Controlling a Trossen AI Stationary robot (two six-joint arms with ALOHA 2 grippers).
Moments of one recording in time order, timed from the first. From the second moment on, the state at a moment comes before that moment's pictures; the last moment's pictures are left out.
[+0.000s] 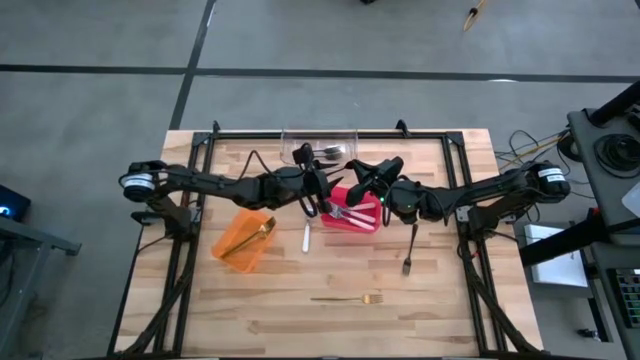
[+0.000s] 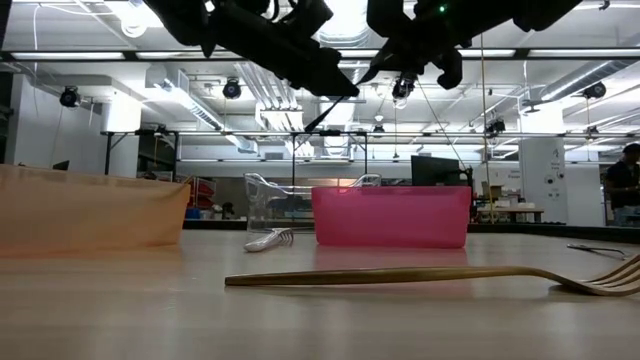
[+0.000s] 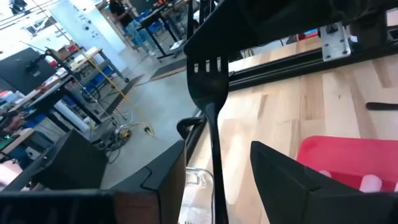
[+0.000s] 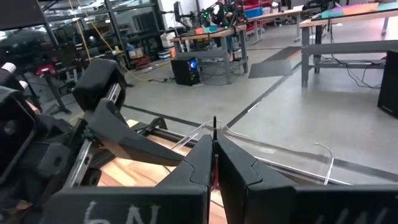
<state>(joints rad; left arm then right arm) 0.07 1.64 1.00 0.43 -0.46 0.41 0.06 1.39 0.79 0.51 0.88 0.30</state>
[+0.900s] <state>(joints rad) 0.08 1.64 1.00 0.48 -0.43 0.41 0.06 1.39 0.79 0.56 0.88 0.28</state>
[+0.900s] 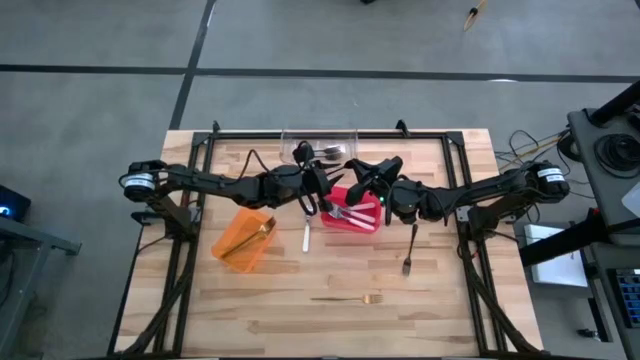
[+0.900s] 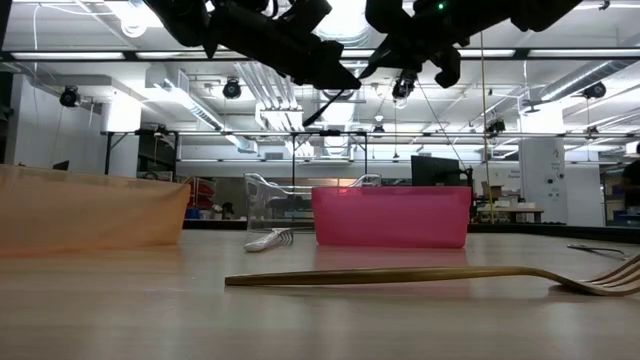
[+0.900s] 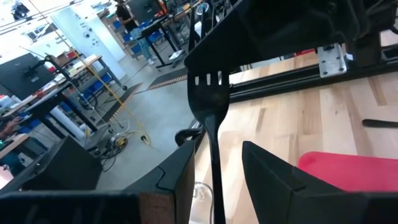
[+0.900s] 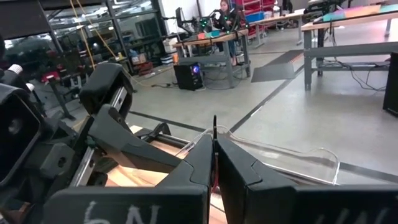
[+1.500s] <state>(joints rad) 0.09 1.64 1.00 0.48 -0.43 0.41 0.06 1.39 0.79 0.58 0.84 0.28</state>
